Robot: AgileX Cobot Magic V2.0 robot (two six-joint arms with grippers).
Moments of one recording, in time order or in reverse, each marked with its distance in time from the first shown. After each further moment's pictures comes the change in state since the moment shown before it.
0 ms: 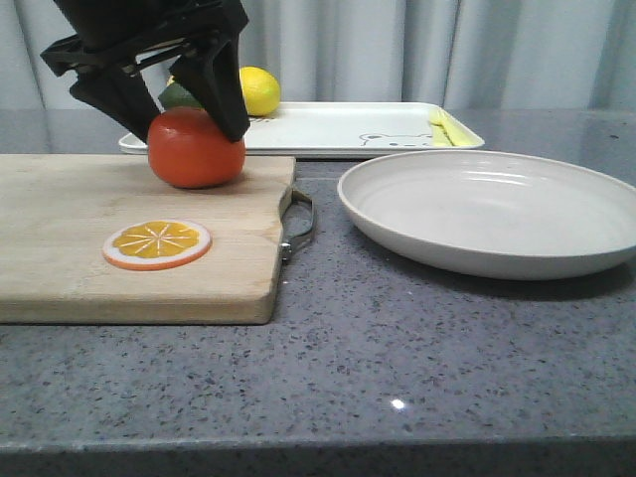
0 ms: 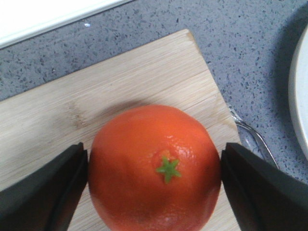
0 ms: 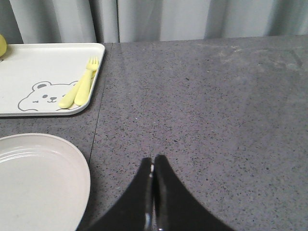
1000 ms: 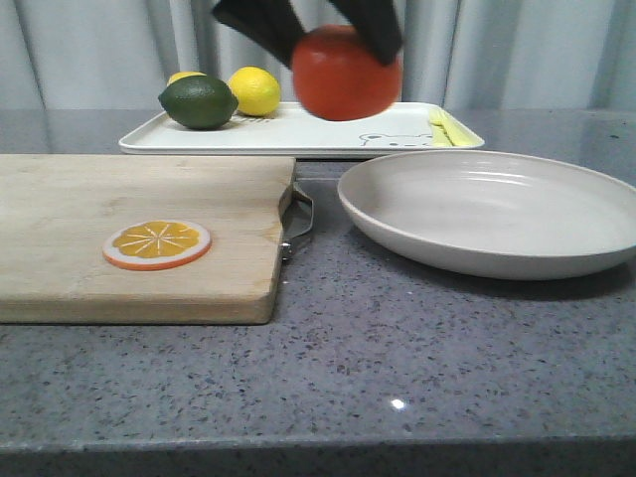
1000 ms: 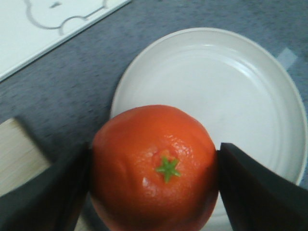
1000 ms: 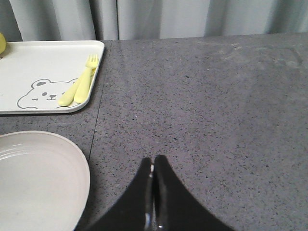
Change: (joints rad) left arm -0.269 0.032 -0.197 -0.006 -0.006 0.000; right arm 0.000 0.000 0.000 0.000 0.006 0.000
